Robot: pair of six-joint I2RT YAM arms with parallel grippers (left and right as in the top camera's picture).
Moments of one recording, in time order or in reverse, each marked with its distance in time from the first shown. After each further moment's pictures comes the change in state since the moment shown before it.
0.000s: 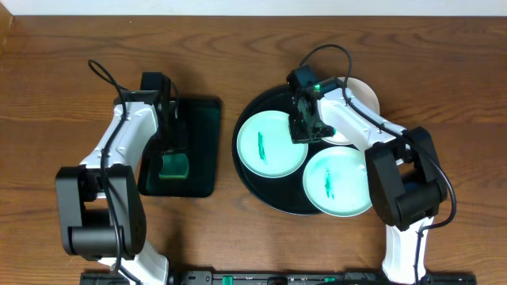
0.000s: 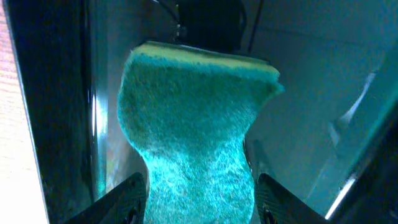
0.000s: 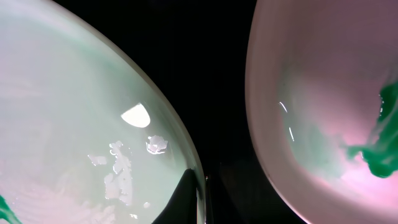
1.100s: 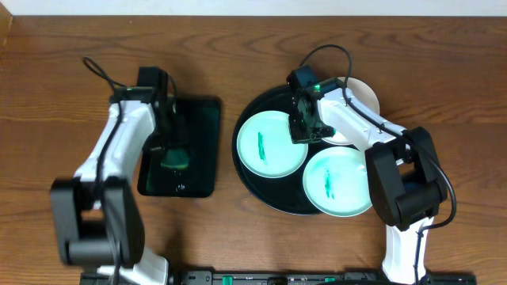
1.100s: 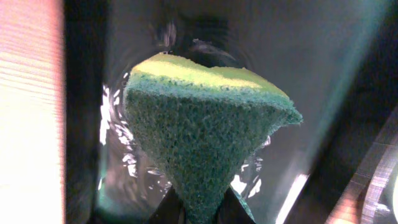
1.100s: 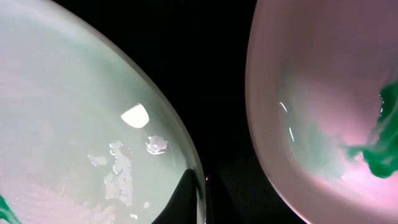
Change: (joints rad) left arm -0.001 -0.079 0.042 -0.034 0.031 -0.047; right arm 0.000 -0.001 -0.001 0.002 -0.001 0.000
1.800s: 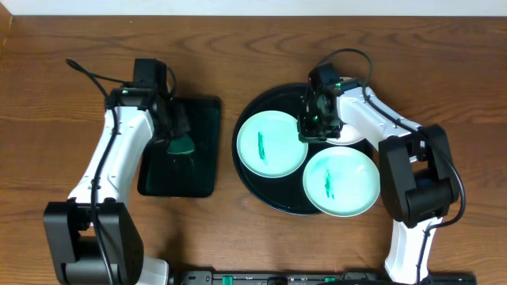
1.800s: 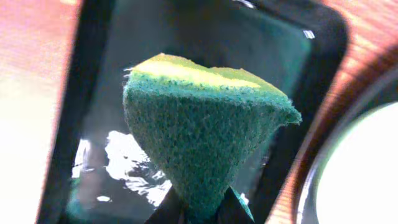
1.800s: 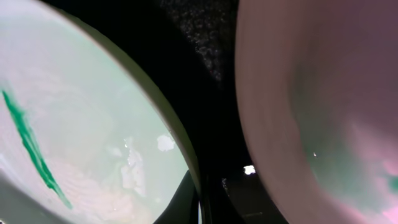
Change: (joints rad) left arm -0.042 -0.070 0.008 0.063 0.033 -0.150; right arm -0.105 -0.013 -0.071 0.082 -0.273 -0.050
